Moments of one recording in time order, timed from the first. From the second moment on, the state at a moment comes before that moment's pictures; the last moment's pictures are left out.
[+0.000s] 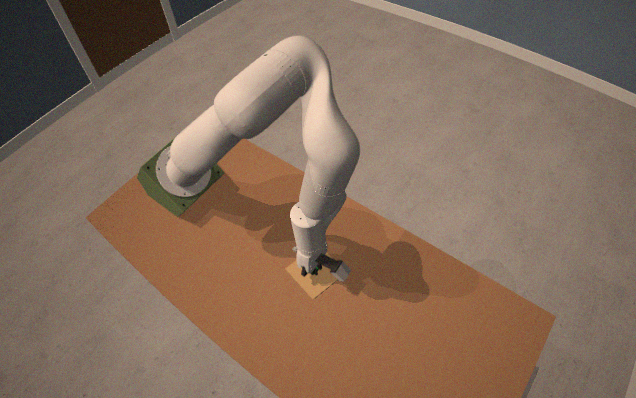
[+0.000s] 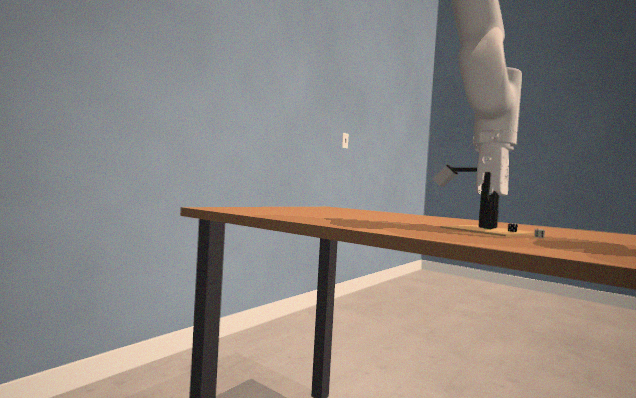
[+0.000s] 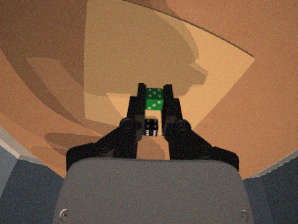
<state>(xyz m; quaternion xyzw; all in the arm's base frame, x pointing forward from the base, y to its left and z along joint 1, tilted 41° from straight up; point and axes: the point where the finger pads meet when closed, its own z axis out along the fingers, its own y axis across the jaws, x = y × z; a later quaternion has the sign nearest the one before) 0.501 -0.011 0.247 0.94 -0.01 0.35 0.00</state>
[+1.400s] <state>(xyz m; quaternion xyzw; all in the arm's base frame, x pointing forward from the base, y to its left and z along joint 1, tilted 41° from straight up) 0.501 -0.011 0.247 0.94 -0.01 0.35 0.00</state>
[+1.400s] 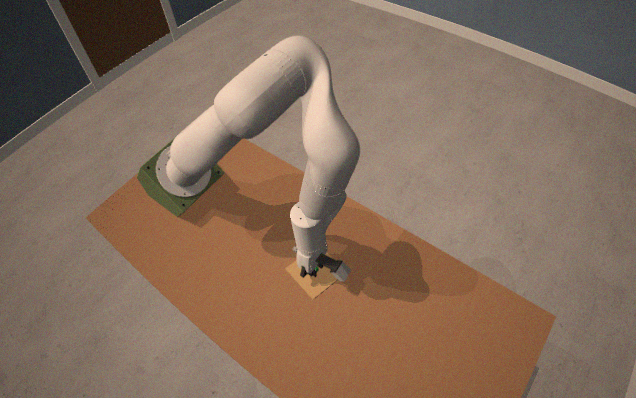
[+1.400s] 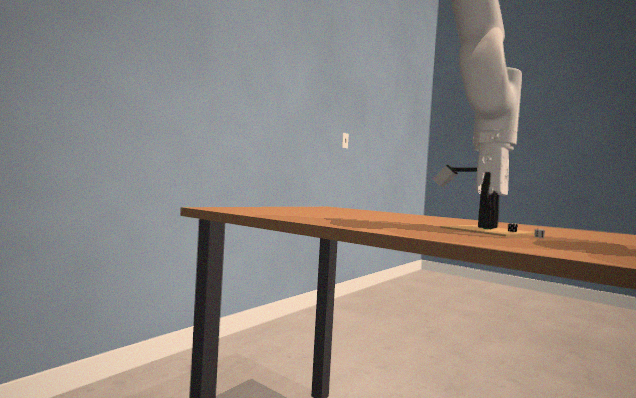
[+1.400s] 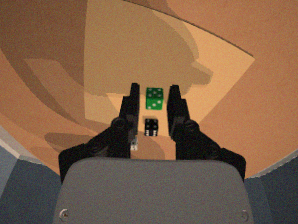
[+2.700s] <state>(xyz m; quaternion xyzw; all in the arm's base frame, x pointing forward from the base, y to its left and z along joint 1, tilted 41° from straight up) 0.443 -0.008 0.314 0.94 -0.01 0.35 0.00</state>
